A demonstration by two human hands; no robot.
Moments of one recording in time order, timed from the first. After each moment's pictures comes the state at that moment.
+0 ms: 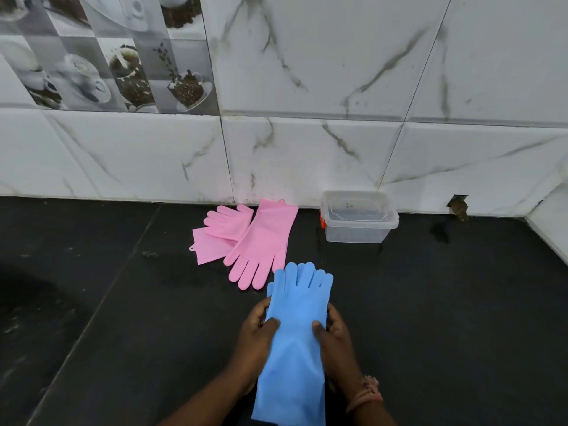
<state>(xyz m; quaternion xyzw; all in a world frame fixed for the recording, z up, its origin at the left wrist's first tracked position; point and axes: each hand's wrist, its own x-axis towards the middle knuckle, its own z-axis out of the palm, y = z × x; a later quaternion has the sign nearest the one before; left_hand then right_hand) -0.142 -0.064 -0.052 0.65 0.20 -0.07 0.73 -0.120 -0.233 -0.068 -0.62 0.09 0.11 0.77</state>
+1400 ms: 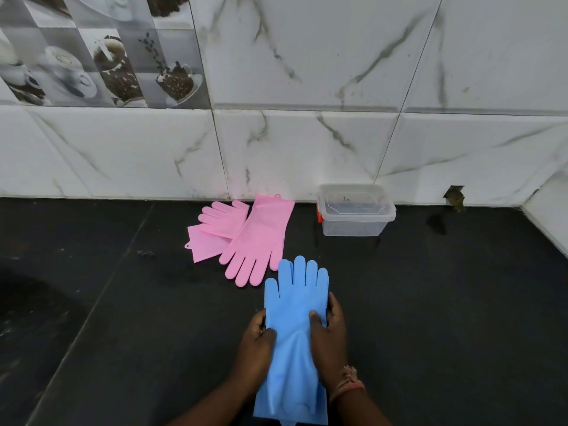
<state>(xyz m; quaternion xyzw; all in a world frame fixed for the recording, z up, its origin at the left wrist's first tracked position) -0.152 -0.073 -0.057 0.70 0.24 -0.08 0.67 -0.120 -0.210 -0.058 -0.70 0.16 0.02 0.70</state>
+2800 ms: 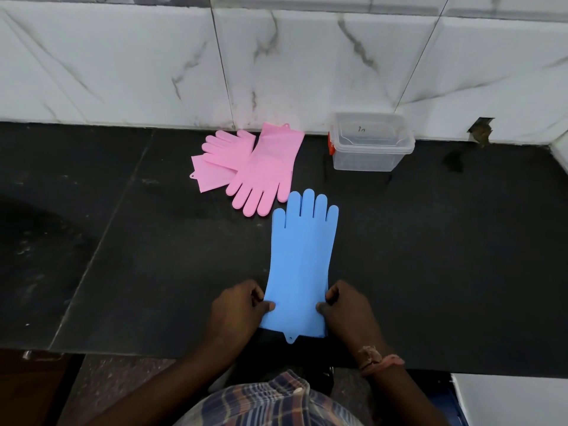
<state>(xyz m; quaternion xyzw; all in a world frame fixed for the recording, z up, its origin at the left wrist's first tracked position) -0.222 -0.034 -0.062 0.93 0.18 -0.11 0.30 -0.191 -0.257 -0.062 -0.91 0.09 0.18 0.36</state>
